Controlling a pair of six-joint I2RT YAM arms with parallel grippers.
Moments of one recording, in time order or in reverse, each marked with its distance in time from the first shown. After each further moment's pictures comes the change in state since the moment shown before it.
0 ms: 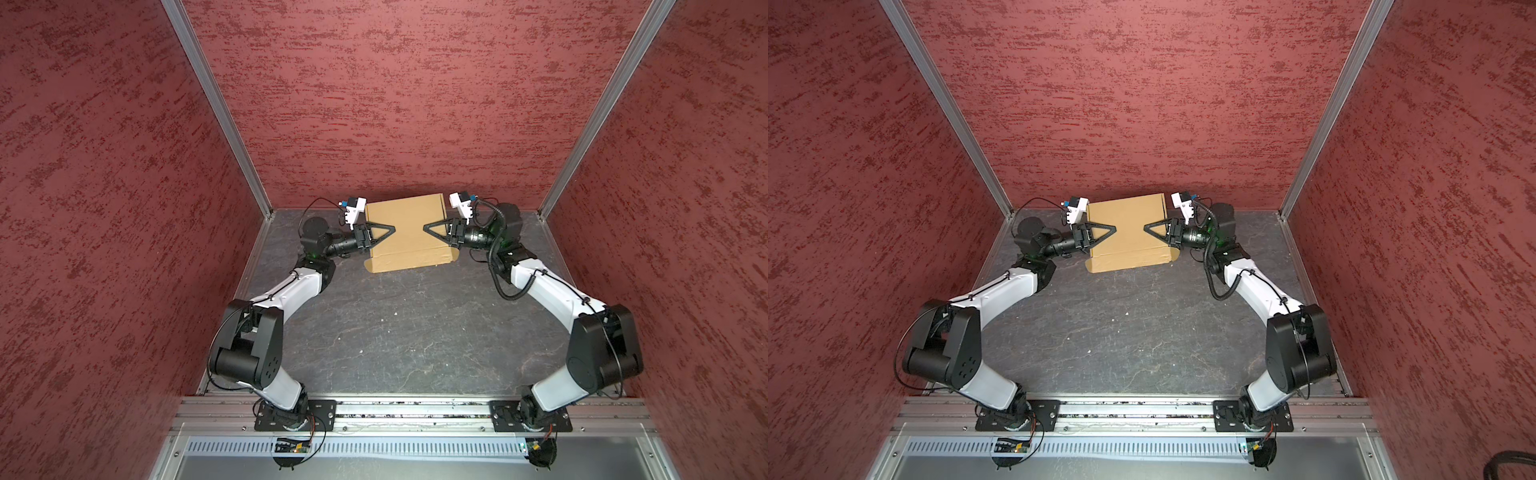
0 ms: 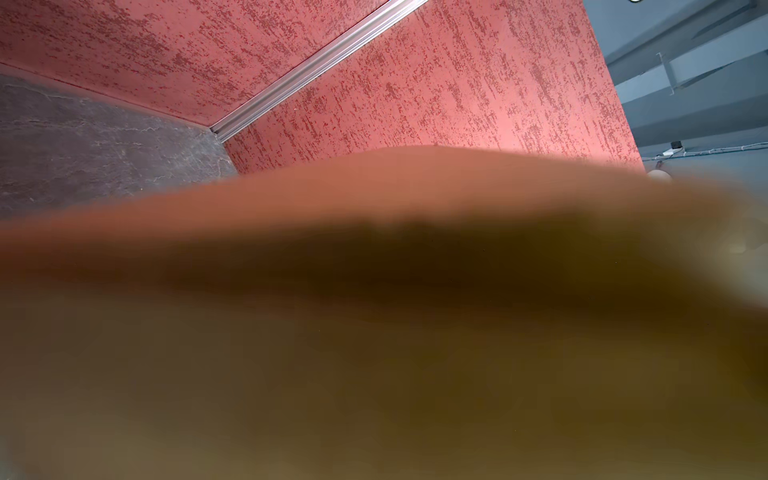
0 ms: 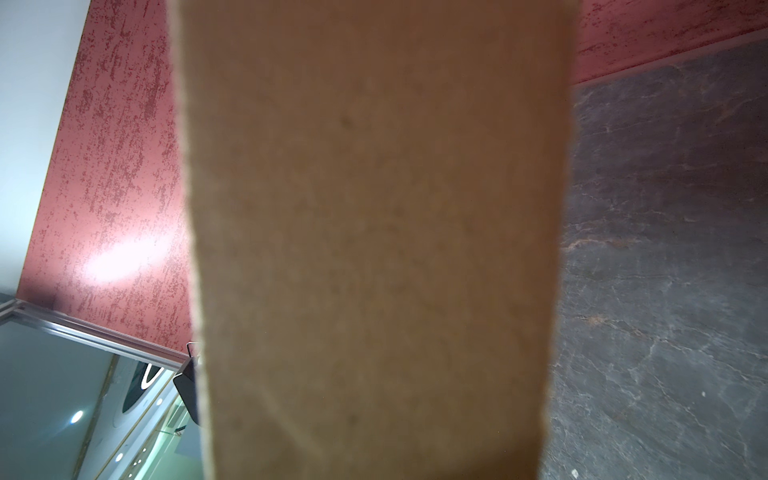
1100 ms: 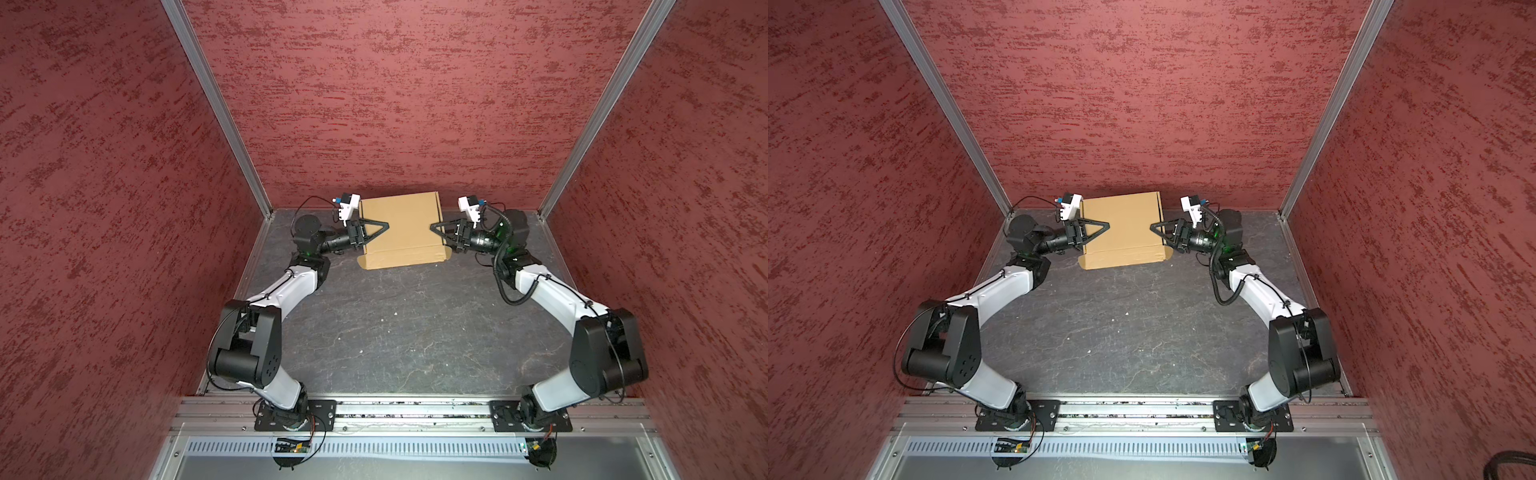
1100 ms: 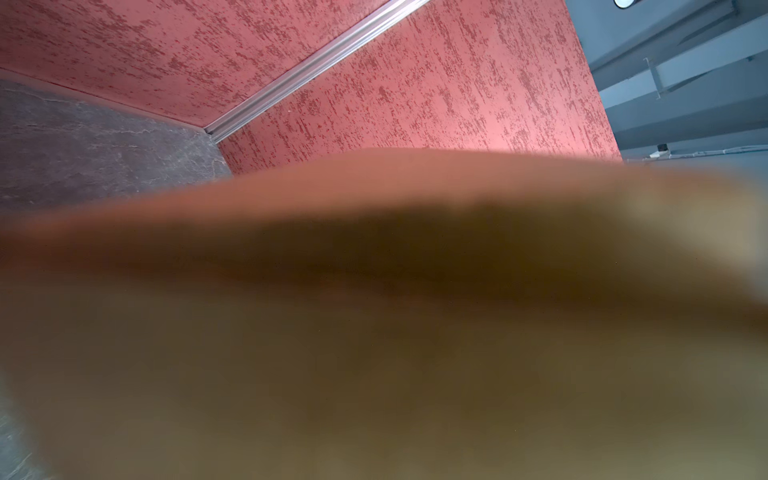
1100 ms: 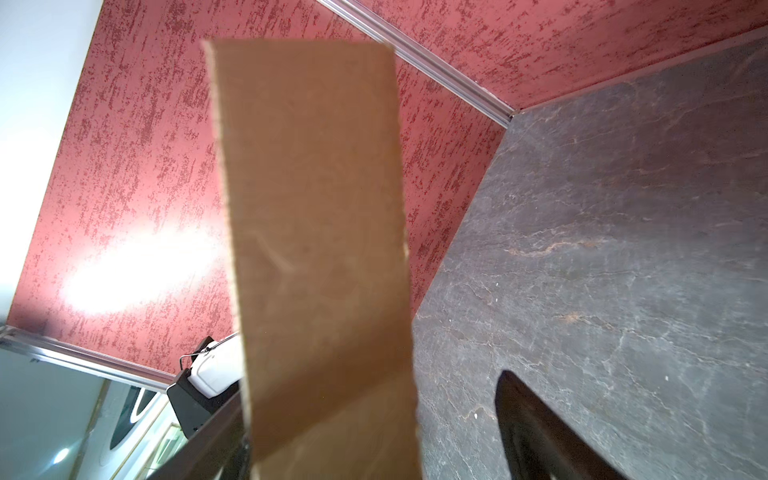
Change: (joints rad) left arm 0.067 0.004 0.017 0.025 0.051 -0.062; right arm -0.069 -0.053 -0.088 0.072 0.023 0.040
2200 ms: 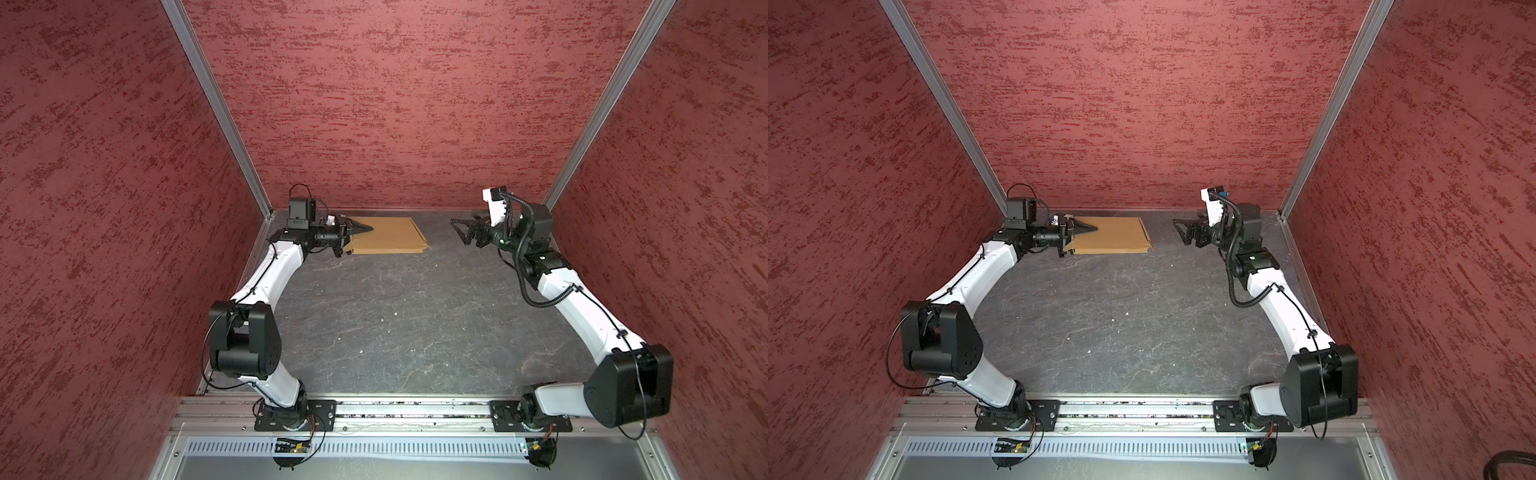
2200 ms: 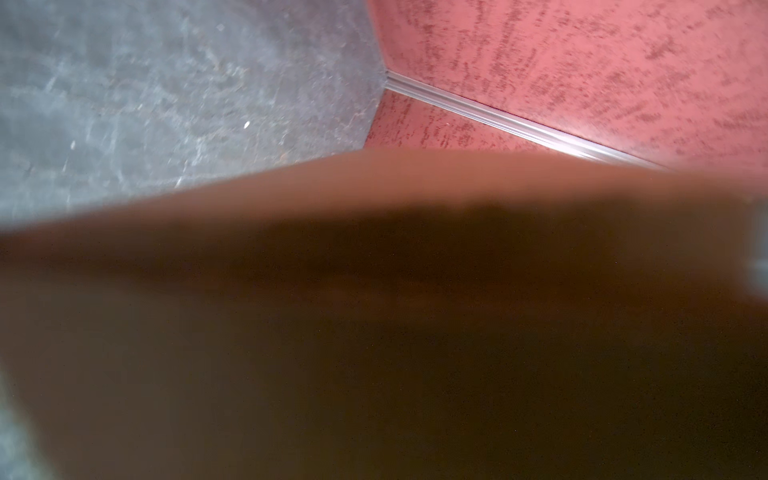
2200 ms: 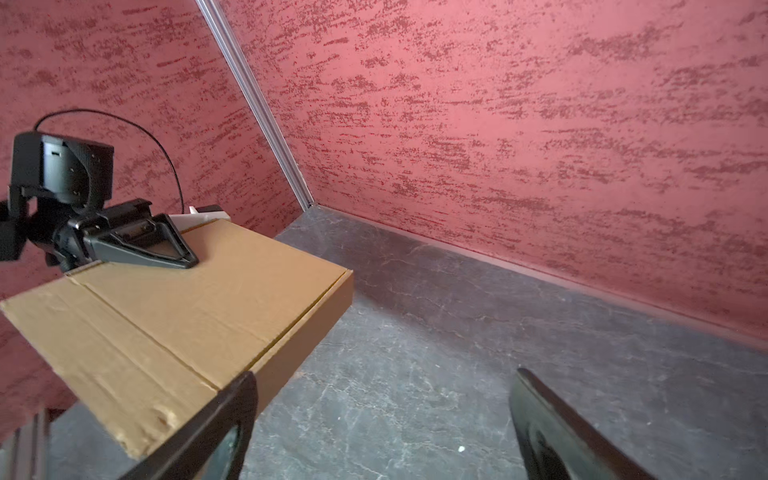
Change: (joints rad) left arm 0.102 0.042 0.342 -1.266 -0.031 0.032; right arm -0.059 -0.156 0.042 -0.443 0.470 -0.951
